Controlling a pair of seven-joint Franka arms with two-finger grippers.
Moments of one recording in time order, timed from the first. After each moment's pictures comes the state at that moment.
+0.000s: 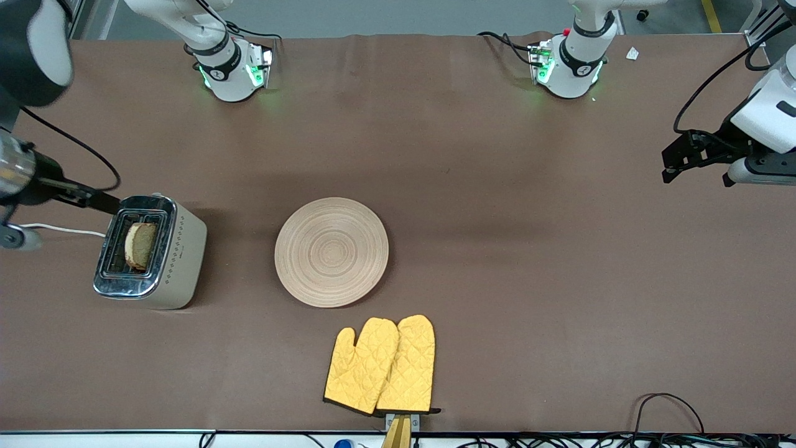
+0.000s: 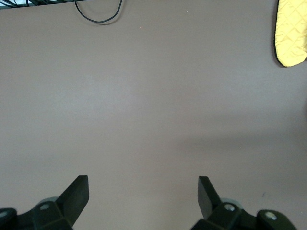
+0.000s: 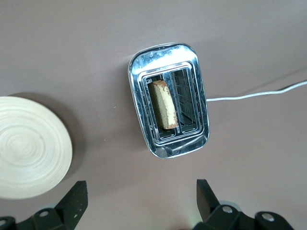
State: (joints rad) left arm -0.03 0.01 -0.10 -1.56 0.02 1.67 -0.02; right arm 0.07 0.25 -0.04 -1.24 -0.06 1.36 0.28
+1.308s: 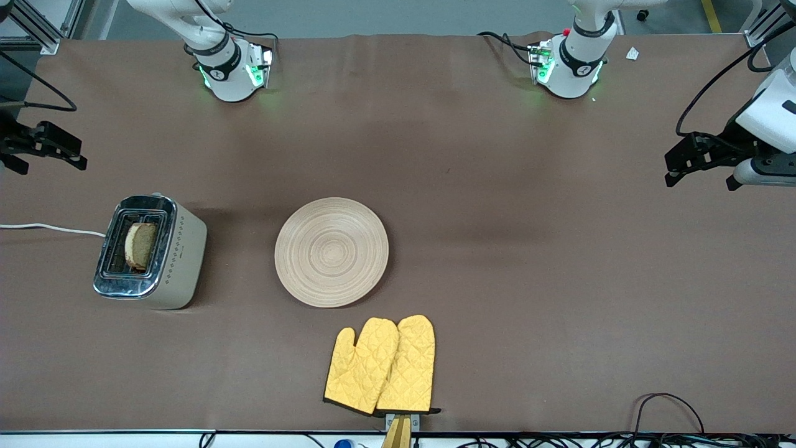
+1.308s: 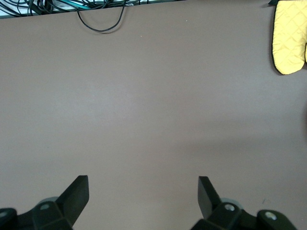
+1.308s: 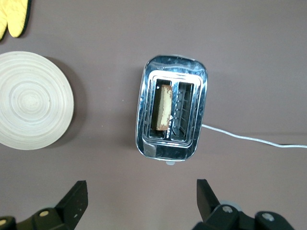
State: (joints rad) left arm -0.03 0.01 -0.10 -1.55 0.02 1.69 -0.02; right arm -0.02 -0.02 -0.03 -1.55 -0.02 1.55 -0.14
